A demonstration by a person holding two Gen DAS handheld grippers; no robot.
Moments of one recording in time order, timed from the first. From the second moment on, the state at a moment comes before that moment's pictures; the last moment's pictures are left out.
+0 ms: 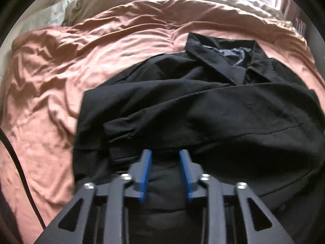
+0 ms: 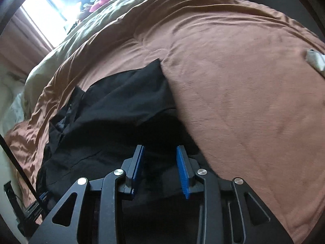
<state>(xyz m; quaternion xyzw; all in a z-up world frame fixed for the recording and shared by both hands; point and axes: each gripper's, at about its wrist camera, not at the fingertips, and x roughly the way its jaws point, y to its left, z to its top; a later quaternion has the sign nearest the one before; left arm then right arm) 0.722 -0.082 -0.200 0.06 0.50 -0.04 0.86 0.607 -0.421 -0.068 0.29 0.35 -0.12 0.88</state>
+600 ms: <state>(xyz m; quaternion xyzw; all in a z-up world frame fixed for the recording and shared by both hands) 0.604 0.006 -0.071 -0.03 0.45 -0.05 0.89 0.493 -0.378 -0.005 0.25 0.32 -0.03 0.91</state>
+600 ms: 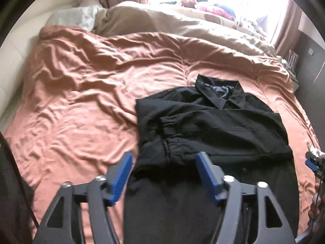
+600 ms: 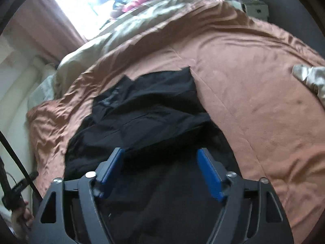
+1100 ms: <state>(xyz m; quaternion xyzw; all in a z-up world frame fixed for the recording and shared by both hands) 0.480 0.061 -0.049 -0.06 0.42 -0.04 0.91 0.354 -0.388 0.024 0.20 0.31 0.00 0.93</state>
